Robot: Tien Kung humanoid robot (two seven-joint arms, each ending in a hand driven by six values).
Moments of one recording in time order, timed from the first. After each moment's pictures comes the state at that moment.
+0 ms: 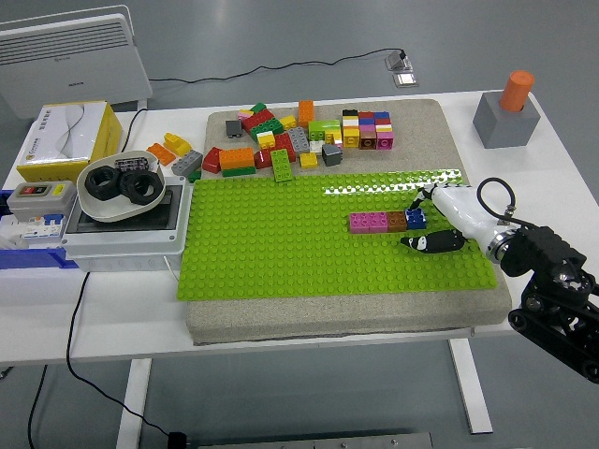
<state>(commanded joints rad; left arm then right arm) -0.04 0.07 -2.11 -0.27 2.25 0.04 0.22 0.50 -0.43 0.65 1.22 -1.93 -0.16 -0.18</state>
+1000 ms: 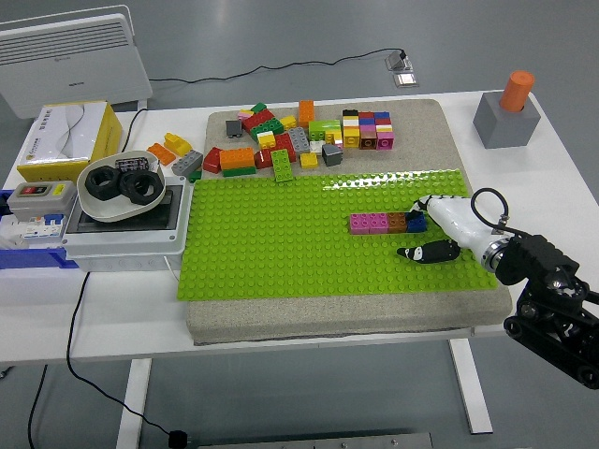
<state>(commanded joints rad) -0.04 0.07 -2.11 -0.27 2.25 0.05 0.22 0.50 -0.42 0.64 1.22 -1.91 -0.17 -0.17</state>
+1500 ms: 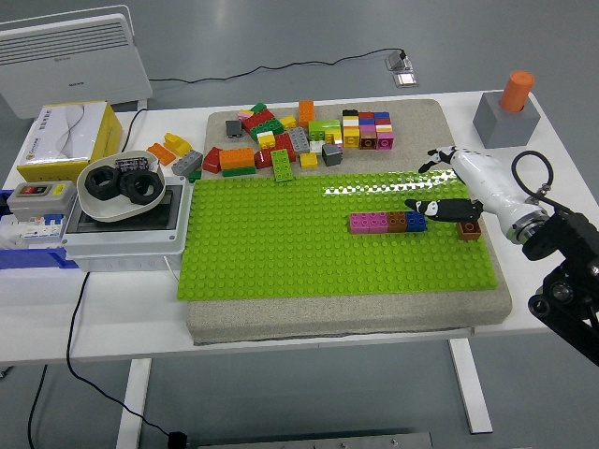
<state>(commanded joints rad) -0.06 0.08 -2.07 -0.27 2.23 0.07 0.22 0.36 -0.46 0.92 1.41 -1.81 -0.22 -0.11</state>
